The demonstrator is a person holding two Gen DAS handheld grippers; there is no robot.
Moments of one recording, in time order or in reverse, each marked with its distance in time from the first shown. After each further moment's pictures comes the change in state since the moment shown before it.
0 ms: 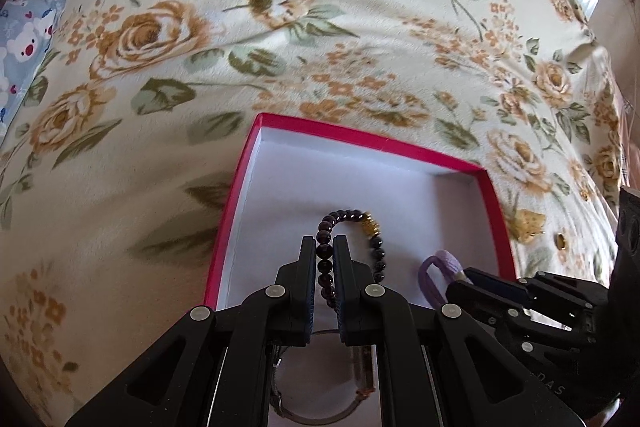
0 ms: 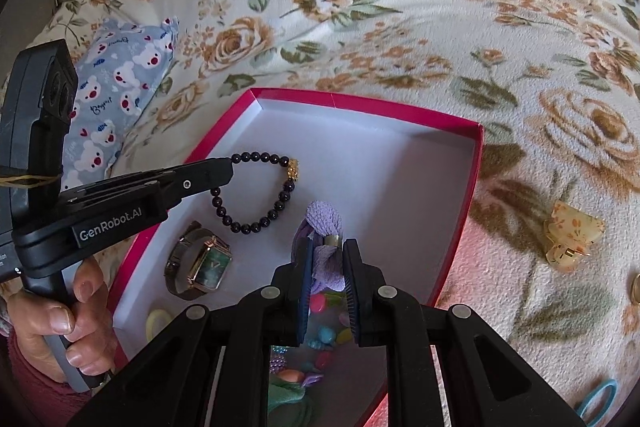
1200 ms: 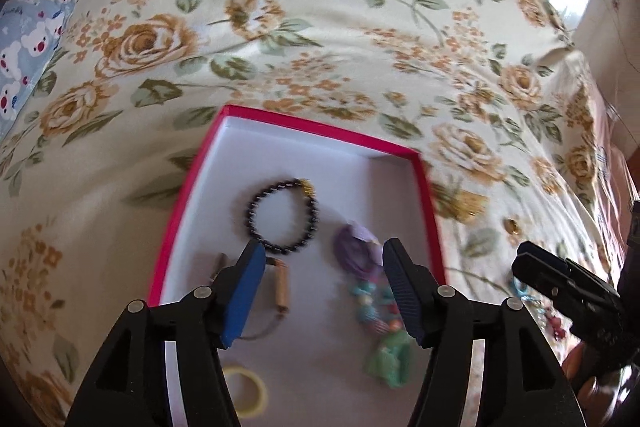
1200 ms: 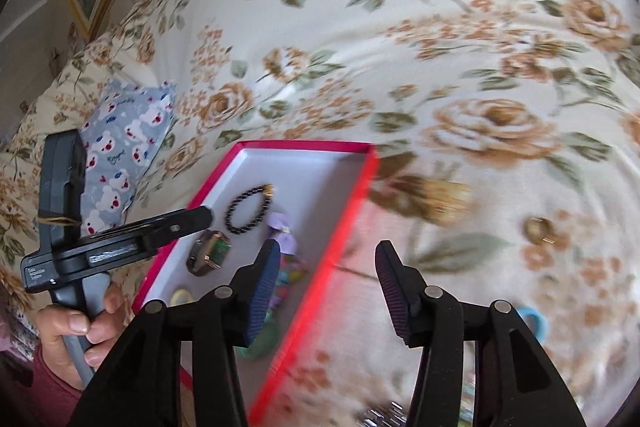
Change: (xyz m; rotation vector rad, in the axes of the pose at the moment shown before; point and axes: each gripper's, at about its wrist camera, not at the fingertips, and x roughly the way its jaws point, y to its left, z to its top) left arm -0.069 -0.034 -0.039 0.004 -0.052 -0.060; right arm -0.115 -0.053 -0.044 0.133 -0.195 -0.029
